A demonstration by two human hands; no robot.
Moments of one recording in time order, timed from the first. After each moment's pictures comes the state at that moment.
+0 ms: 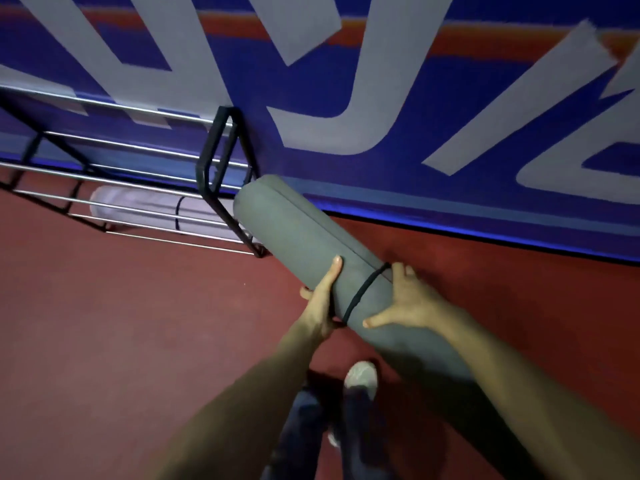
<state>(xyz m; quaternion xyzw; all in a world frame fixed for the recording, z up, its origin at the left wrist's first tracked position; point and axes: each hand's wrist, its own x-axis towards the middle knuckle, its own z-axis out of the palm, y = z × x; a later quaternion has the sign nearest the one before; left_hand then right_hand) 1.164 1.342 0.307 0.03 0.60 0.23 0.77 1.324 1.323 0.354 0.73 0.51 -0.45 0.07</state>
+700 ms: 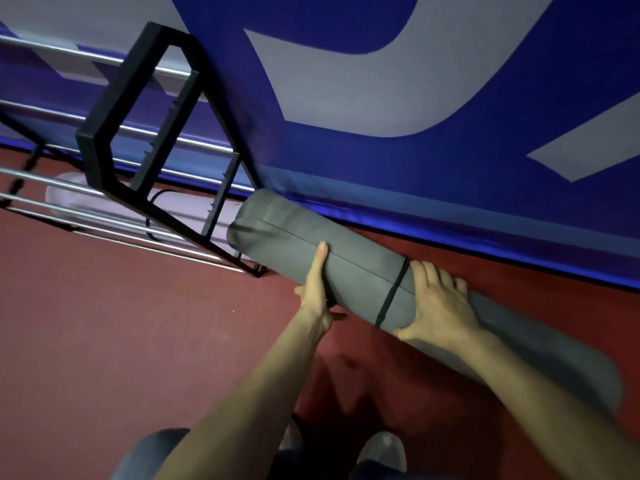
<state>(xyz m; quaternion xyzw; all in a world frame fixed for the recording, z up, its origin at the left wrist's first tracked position) 1.184 1.474 0.121 -0.03 0.65 0.31 0.69 1.357 1.429 0.147 0.69 0.67 -0.21 0.17</state>
